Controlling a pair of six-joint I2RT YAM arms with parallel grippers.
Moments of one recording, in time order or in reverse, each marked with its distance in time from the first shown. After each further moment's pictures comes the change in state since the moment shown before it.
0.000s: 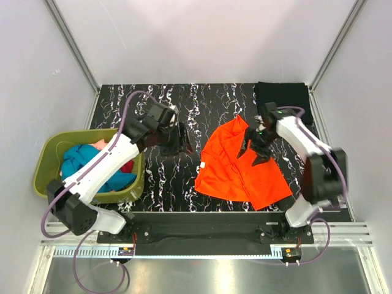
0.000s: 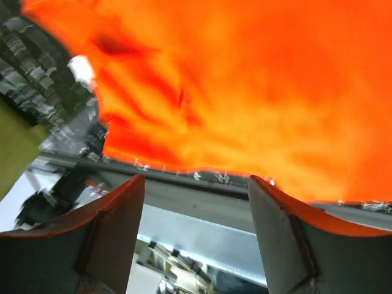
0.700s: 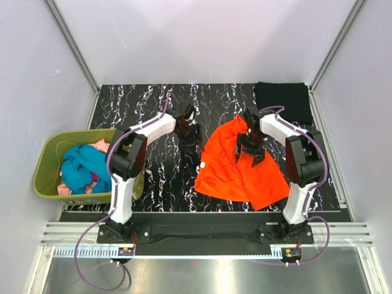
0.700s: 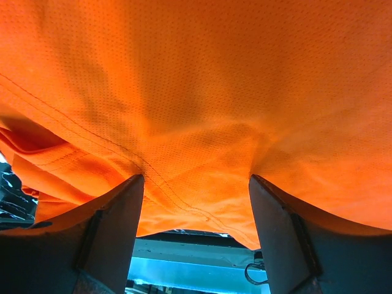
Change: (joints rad) left arm 0.104 0.695 0.199 0.179 0.159 0.112; right arm 0.089 0.289 0.087 0.073 0.233 -0.061
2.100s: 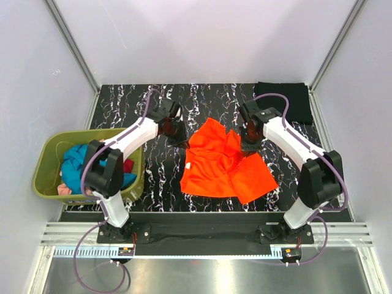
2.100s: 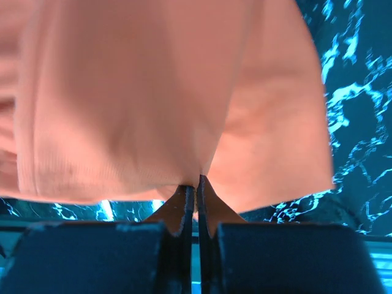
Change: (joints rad) left arm 0.043 -0.261 -0.176 0.074 -0.014 0.009; right arm 0.130 -0.242 0.037 -0.051 0.185 -0.032
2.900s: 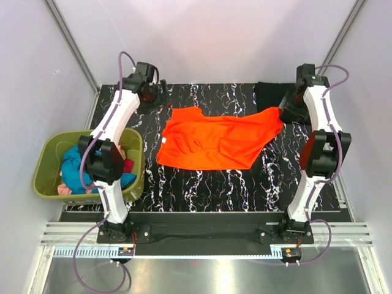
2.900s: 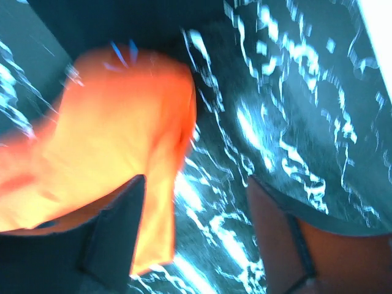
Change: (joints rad) left arm 0.233 0.119 0.542 -0.270 -0.317 0.105; right arm -0.521 0.332 0.583 -0.060 0.122 0.007
